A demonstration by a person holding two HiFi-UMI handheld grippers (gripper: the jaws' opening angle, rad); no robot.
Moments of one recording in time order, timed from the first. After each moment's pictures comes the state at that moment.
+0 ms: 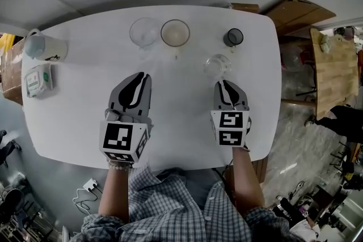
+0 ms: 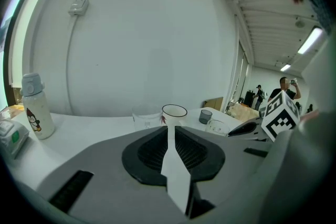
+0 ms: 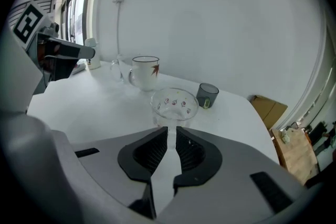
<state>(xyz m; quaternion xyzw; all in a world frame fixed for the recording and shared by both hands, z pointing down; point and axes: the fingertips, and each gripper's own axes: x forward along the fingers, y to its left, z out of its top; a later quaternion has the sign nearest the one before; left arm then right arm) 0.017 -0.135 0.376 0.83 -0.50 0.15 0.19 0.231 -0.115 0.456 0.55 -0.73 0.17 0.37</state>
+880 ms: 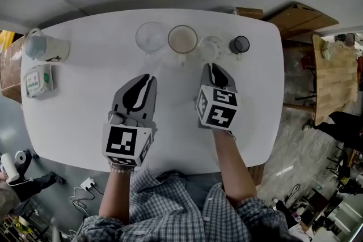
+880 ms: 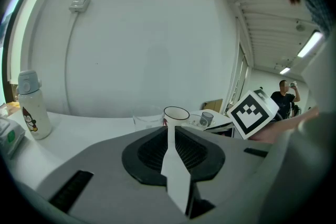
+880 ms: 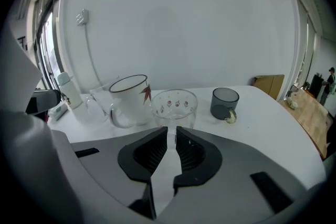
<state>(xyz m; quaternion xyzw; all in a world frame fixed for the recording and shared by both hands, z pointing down) 0.017 -0.145 0.375 0.83 -0.50 0.14 0.20 0.187 -0.186 0.460 0.62 -0.70 0.27 0.25</state>
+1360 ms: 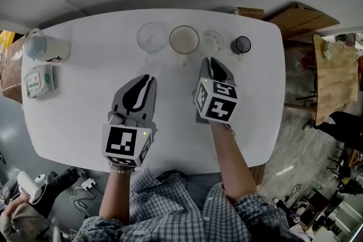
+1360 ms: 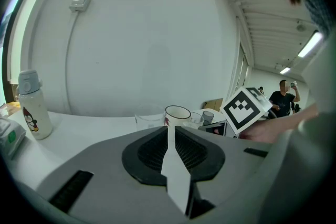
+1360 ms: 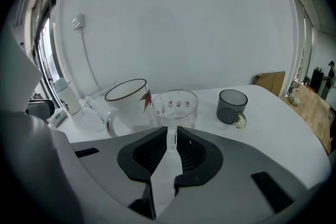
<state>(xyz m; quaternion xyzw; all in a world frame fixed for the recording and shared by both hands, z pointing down) 0.013 -0.146 0.376 0.83 -0.50 0.14 0.20 0.177 -0.203 0.461 0.62 -0.69 0.28 0.23</state>
